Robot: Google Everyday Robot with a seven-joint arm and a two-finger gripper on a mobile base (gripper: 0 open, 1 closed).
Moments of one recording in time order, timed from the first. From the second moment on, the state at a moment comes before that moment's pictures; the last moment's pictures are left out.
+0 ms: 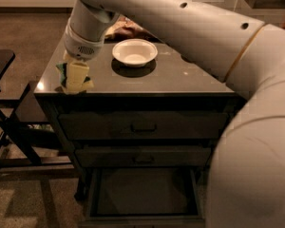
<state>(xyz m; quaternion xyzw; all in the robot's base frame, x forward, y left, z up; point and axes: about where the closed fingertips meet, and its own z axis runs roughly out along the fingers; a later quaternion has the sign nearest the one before) 0.594 0.186 0.887 -0.77 0.57 0.11 0.25</state>
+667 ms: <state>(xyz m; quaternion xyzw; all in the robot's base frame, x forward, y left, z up) 0.494 0.151 0.887 -0.72 0.65 0.14 0.23</state>
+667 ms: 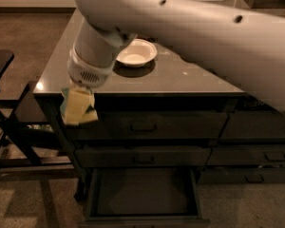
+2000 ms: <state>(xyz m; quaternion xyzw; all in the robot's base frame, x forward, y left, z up) 0.414 0.121 0.813 -0.64 0.72 0.20 0.19</state>
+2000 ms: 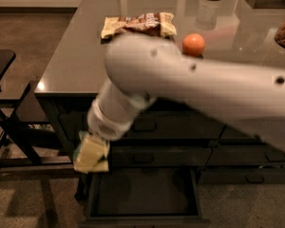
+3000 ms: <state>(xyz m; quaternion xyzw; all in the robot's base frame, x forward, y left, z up) 0.385 0.085 0.698 -0.56 0.79 0.23 0.15</state>
